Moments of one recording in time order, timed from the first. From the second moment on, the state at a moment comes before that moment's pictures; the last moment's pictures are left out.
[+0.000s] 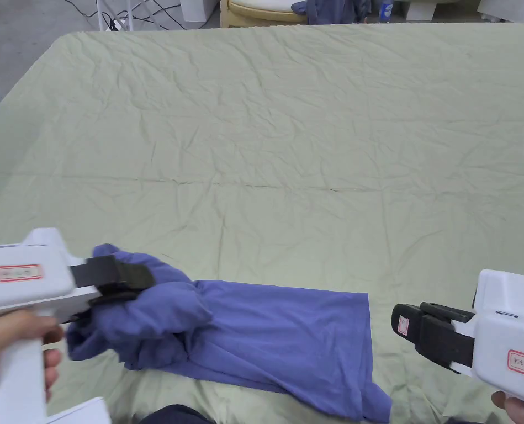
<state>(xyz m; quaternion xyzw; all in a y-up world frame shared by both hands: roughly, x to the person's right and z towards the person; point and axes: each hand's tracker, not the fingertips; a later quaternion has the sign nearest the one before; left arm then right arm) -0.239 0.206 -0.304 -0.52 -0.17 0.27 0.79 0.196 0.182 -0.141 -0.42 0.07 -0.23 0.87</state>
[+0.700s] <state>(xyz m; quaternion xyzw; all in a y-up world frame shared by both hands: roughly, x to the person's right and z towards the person) 0.019 0.136 -0.266 -0.53 -0.30 0.10 0.79 0.228 0.181 -0.074 -0.42 0.05 -0.25 0.87</state>
